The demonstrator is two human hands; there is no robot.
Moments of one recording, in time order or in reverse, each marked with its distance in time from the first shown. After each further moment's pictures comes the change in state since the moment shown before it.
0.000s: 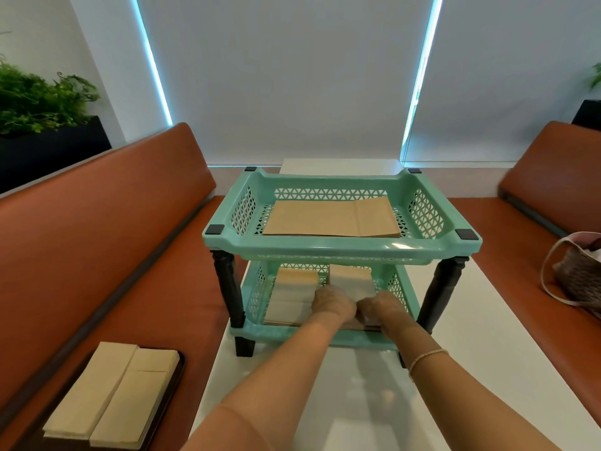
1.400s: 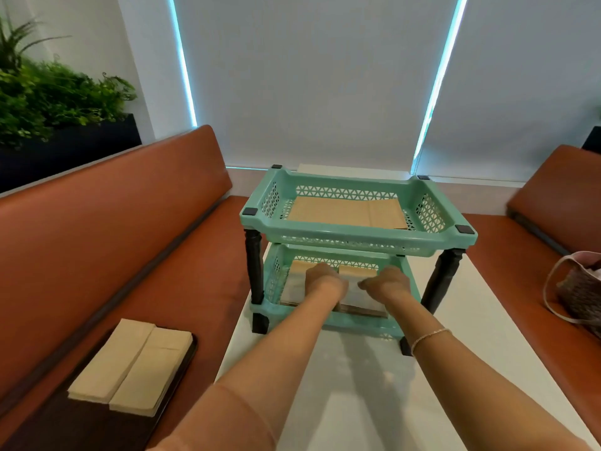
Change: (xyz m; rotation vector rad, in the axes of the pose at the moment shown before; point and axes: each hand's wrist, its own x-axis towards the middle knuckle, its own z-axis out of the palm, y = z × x) left_hand -0.018 -0.024 -0.034 -0.178 0.096 0.018; right_hand -0.051 -0.024 -0.024 -0.090 0.184 -0.126
